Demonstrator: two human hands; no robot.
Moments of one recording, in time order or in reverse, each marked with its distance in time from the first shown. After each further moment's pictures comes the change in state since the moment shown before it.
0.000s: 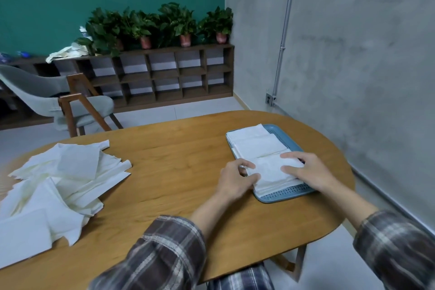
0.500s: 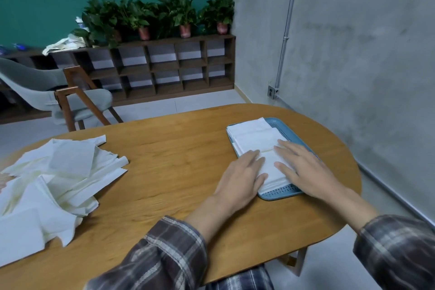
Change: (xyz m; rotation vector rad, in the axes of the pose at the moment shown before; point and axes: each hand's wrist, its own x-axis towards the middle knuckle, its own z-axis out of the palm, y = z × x) left_hand -0.004 -0.006 0.004 0.709 -0.049 0.576; right_hand -0.004 0.002 0.015 -0.534 -0.026 -0.378
